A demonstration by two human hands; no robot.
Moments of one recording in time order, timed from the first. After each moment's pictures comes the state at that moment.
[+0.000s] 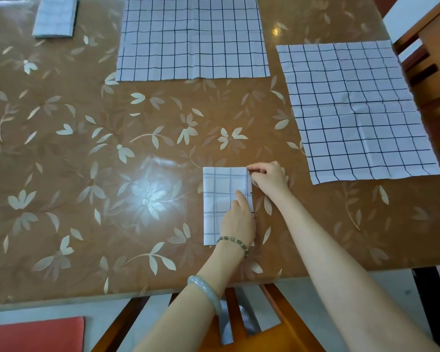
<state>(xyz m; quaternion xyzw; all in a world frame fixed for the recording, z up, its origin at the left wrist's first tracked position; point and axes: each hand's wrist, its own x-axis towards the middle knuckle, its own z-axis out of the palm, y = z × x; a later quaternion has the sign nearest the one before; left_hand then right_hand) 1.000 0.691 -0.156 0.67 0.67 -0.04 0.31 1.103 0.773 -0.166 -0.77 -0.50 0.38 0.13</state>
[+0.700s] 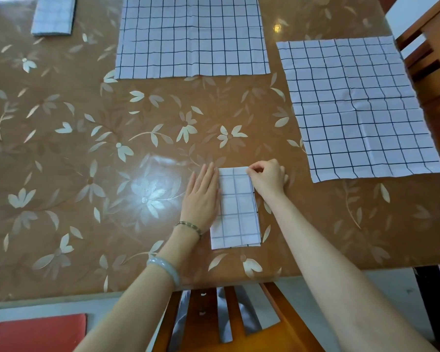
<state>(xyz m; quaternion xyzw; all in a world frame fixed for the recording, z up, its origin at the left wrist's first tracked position) 0.914 0.726 -0.195 0.80 0.58 0.07 0.11 1.093 0.774 -0.183 -0.81 -0.48 0.29 0.16</state>
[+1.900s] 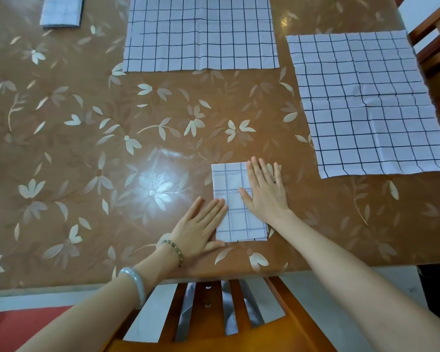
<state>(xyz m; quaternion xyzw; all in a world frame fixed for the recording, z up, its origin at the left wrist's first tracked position) 0.859 0.665 -0.220 0.93 0.37 -0.07 0.06 1.089 0.724 -0.209 -0.62 -0.78 0.06 -0.08</state>
